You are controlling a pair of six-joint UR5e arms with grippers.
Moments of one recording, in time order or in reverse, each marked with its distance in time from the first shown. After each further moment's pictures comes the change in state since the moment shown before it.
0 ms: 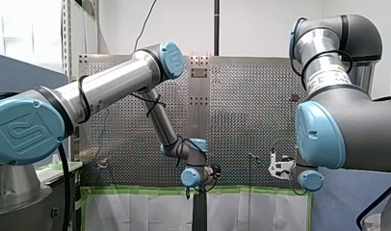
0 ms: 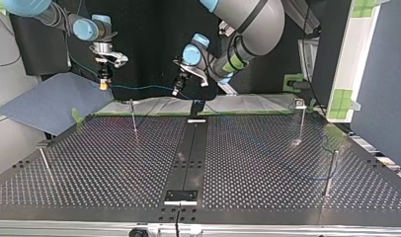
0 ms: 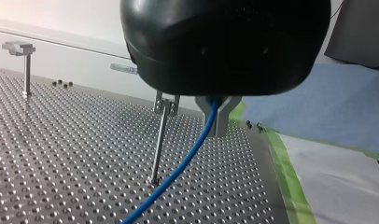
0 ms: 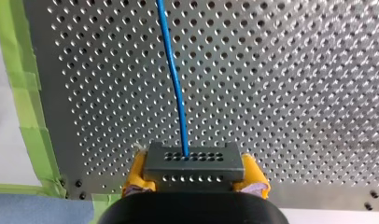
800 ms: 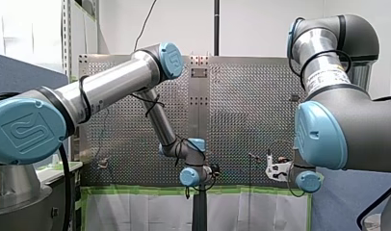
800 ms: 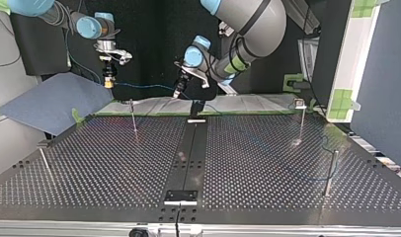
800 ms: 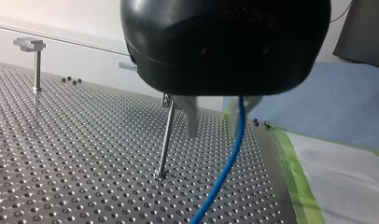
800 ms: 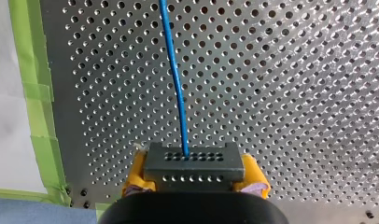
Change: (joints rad) left arm 0.018 0.000 0.000 0.012 0.018 -0.019; right arm 0.027 0.000 0.029 -0.013 -0.009 -0.042
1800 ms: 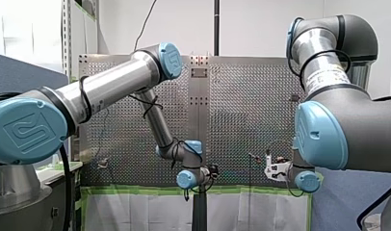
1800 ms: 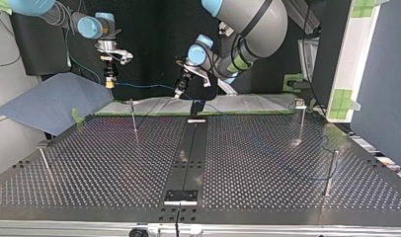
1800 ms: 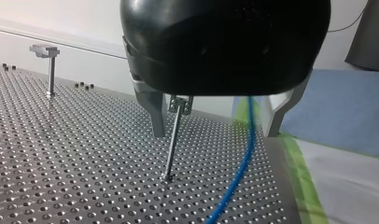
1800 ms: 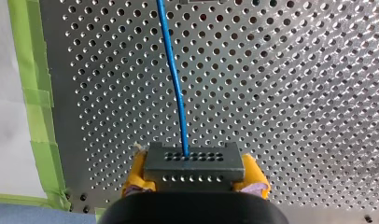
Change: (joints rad) left arm 0.011 0.000 -0.032 0.057 0.026 -0.034; right arm 0.008 0.000 0.000 -0.002 -0.001 0.001
